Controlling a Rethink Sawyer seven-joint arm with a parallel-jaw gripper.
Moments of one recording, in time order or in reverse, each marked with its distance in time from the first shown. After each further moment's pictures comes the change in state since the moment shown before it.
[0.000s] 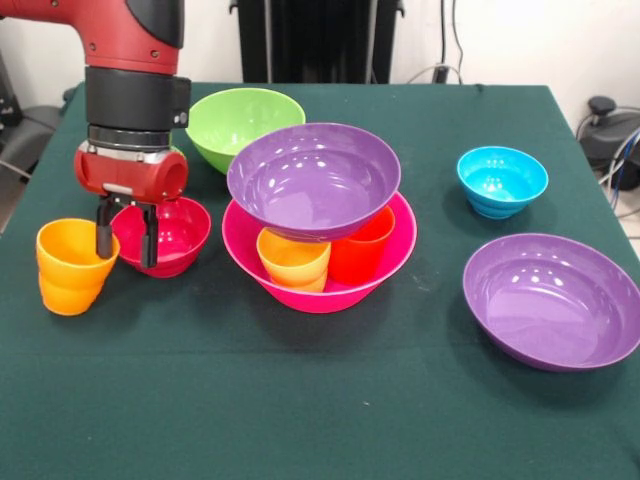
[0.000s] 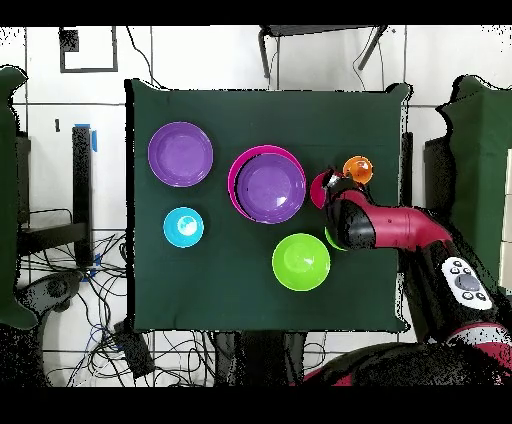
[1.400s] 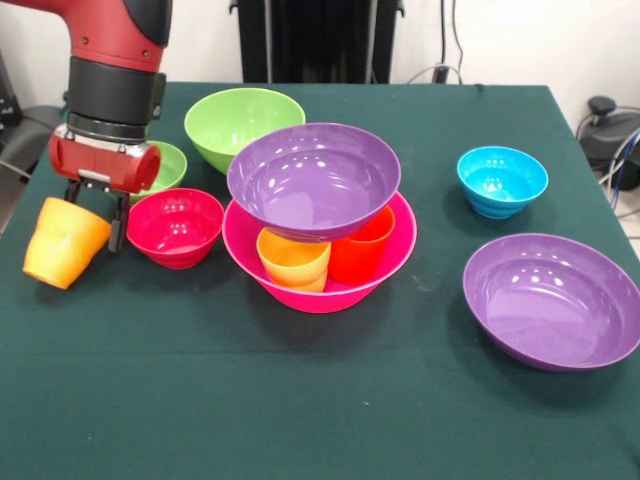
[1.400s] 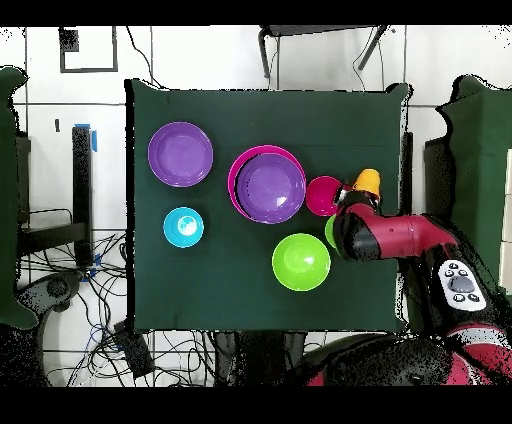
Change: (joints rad) arm 0.063 0.005 -0.135 -0.038 -0.142 -0.018 0.000
